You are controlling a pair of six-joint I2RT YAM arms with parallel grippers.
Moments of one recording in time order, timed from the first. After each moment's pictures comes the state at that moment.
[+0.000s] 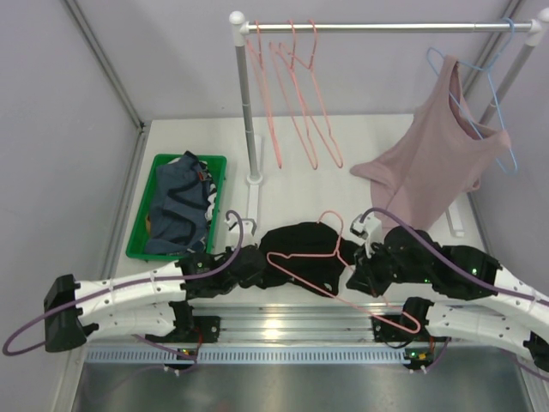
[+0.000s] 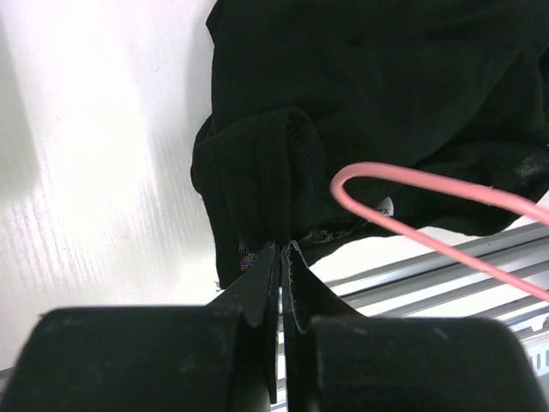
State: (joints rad) left arm -1.20 0.98 0.67 -0.63 -0.48 -0.99; right arm 1.11 0.66 0.95 -1.01 -0.07 0.45
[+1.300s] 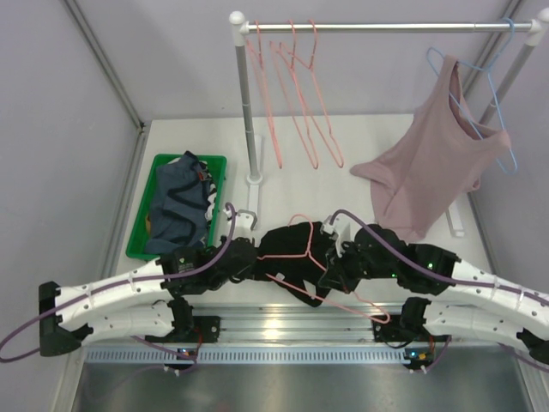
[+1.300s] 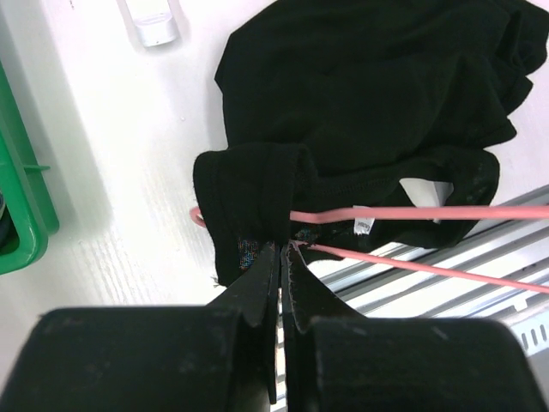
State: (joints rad) left arm -1.20 0.90 0.81 -0.77 -0.50 -0.76; right arm 1.12 0.78 0.82 -0.69 -0.15 0.40
